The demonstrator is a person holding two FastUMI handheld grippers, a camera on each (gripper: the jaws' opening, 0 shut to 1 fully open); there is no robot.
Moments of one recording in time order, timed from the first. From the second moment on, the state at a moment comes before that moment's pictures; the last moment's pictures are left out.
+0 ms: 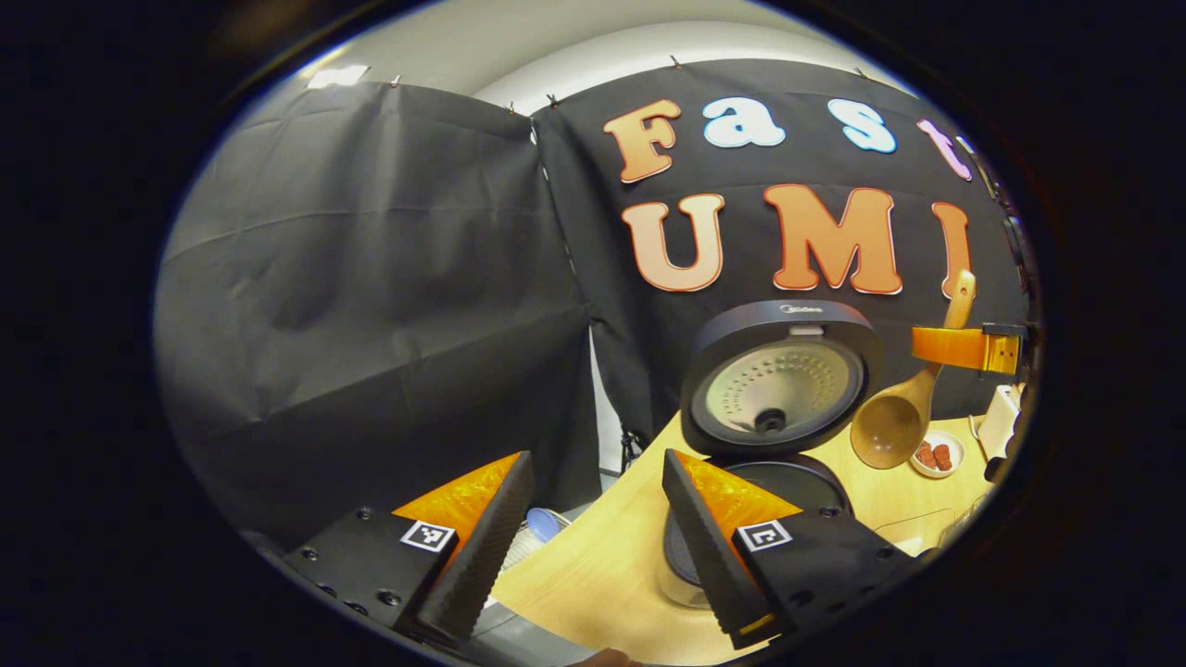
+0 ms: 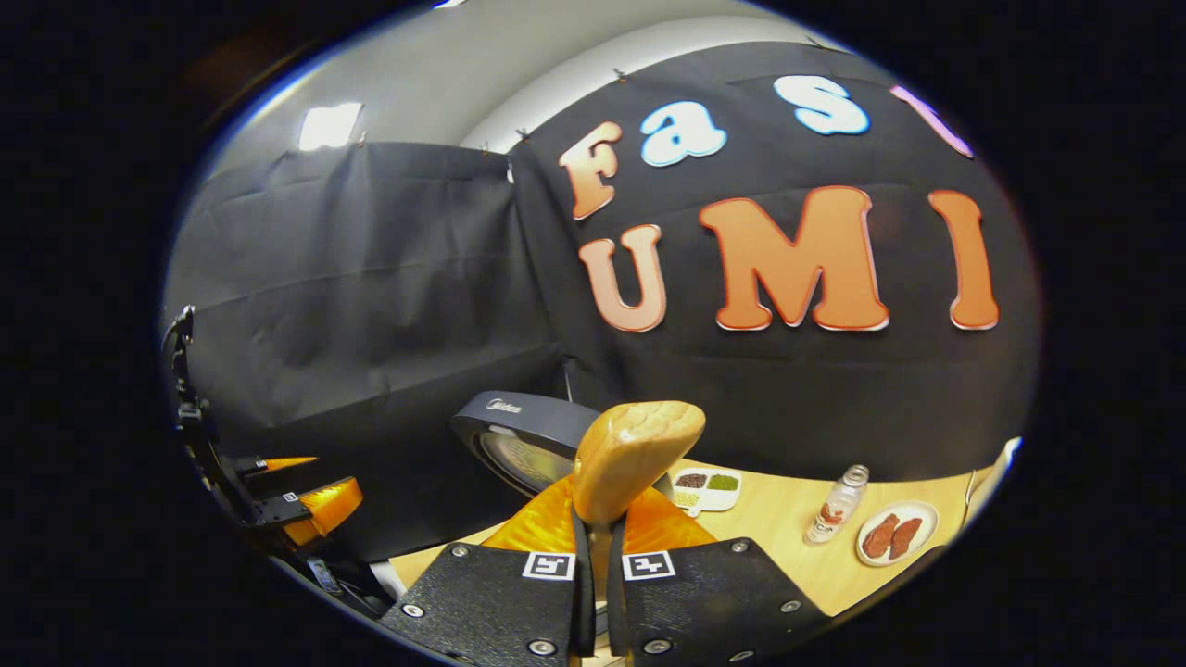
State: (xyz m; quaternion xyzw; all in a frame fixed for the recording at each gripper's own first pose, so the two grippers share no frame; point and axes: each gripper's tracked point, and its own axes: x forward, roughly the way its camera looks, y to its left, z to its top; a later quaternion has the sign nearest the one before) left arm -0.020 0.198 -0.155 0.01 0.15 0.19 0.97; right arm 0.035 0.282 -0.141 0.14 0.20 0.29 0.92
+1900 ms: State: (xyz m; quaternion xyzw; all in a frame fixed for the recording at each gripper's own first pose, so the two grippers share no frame) left arm 0.071 0.063 -0.108 0.01 0.12 0.08 0.99; right arm -0.104 -0.075 -0.390 0.26 0.40 -0.11 0.87
